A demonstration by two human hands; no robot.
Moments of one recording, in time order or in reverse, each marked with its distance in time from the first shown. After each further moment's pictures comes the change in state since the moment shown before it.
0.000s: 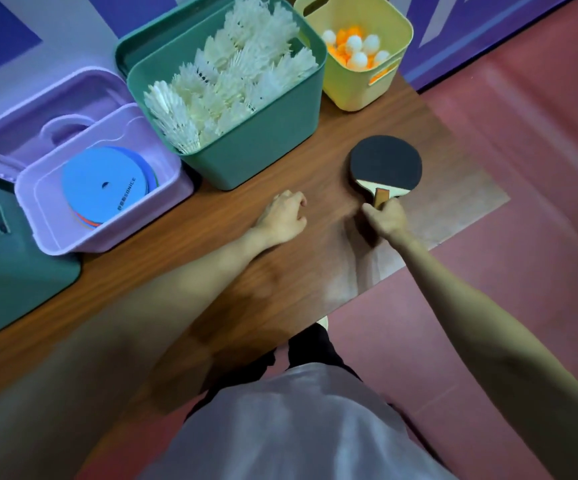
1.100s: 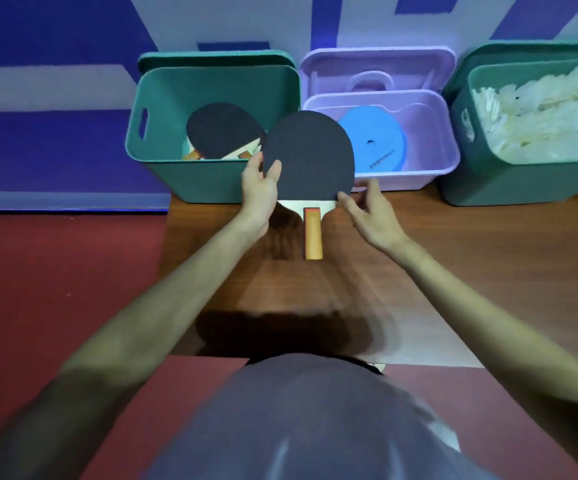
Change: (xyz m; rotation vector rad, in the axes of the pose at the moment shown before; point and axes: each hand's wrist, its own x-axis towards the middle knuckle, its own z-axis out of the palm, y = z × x) left_hand -0.323 -0.305 -0.120 -1.361 1.019 -0.462; right_hand -0.284 -0.243 0.302 -0.118 -0.466 -0.789
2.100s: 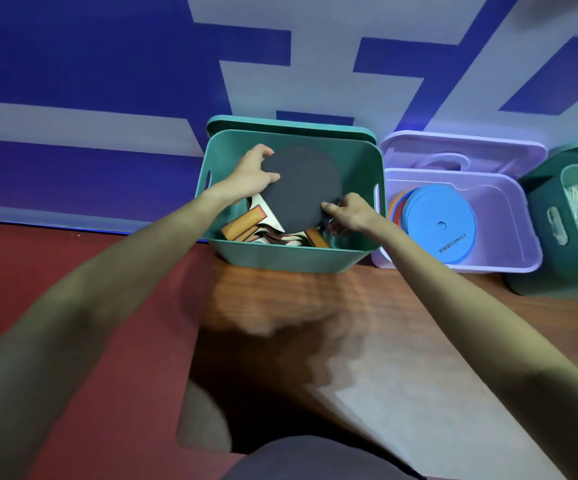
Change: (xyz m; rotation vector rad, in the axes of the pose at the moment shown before) left_hand 0.242 0.046 -0.134 0.751 -0.223 0.016; right_hand 0.203 -0.100 0.124 -0.144 -0.373 0.247
